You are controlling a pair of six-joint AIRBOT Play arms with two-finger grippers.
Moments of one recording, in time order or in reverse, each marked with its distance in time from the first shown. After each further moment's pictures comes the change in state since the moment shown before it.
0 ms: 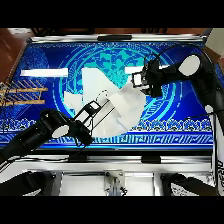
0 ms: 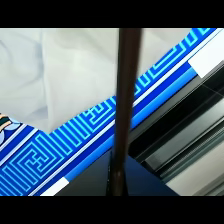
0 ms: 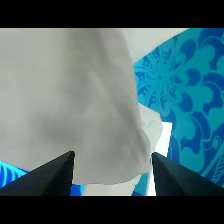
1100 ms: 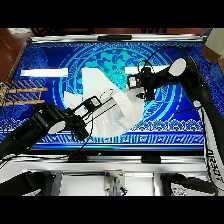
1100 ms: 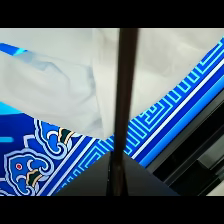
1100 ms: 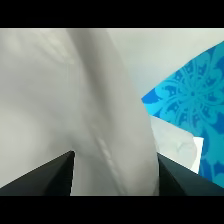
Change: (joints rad) left arm 0.015 0.000 0.073 0.135 -0.040 0.192; right arm 0.006 -0.093 0.000 0.049 0.033 0.008
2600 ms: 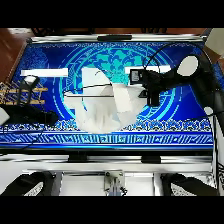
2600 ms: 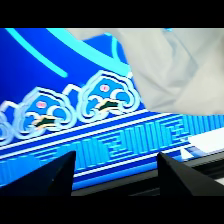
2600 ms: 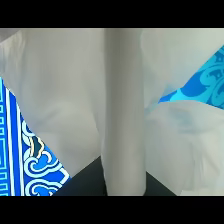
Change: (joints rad) left arm 0.528 0.274 -0.146 -0.250 0.024 -0.142; right arm 0.026 0.122 0.000 -0.050 0.188 0.343
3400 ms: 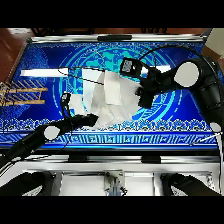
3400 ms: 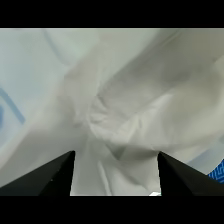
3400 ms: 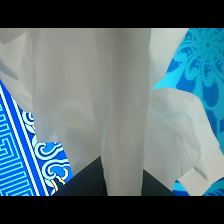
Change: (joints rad) left arm -0.291 -0.212 -0.351 -0.519 0.962 -0.017; right arm 0.159 0.114 0.000 -0.178 -0.064 0.444
